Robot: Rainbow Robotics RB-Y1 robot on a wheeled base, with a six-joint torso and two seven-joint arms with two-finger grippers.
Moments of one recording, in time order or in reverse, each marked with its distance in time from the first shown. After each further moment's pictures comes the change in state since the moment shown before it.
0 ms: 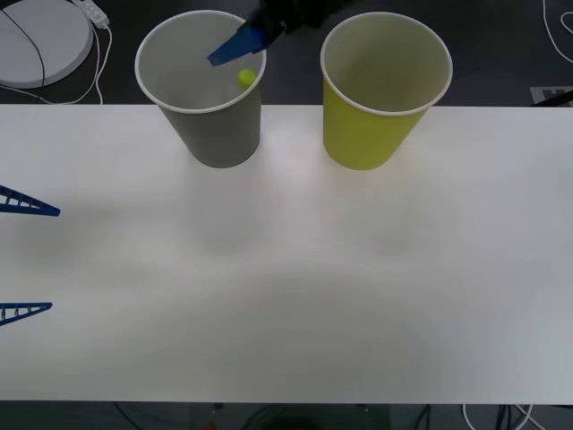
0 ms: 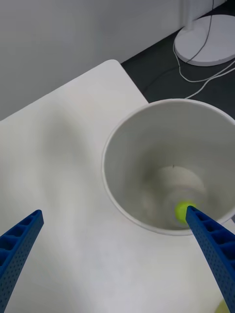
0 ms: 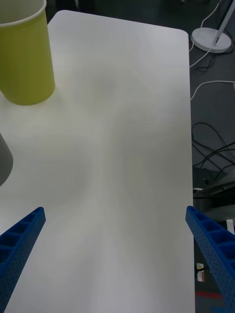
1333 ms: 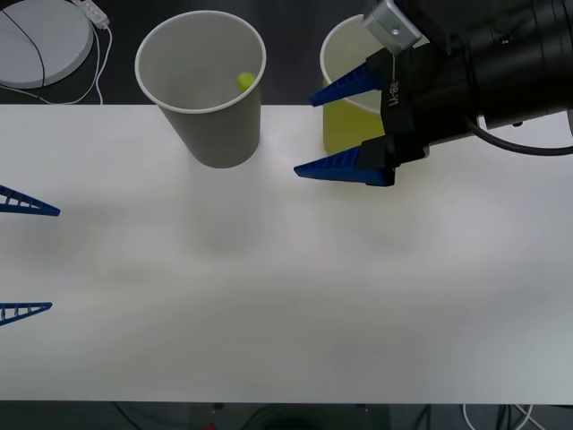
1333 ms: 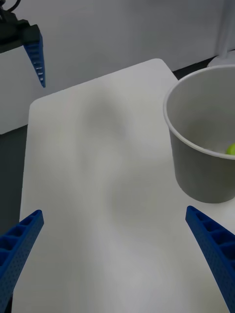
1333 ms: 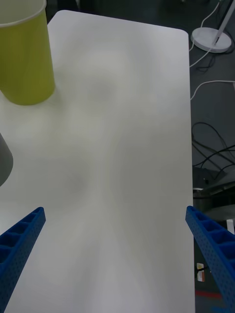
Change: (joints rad) right arm 0.583 -0.351 -0.316 -0.550 -0.082 0.099 0.312; left arm 0.000 0.000 0.000 0.000 0.000 0.000 0.000
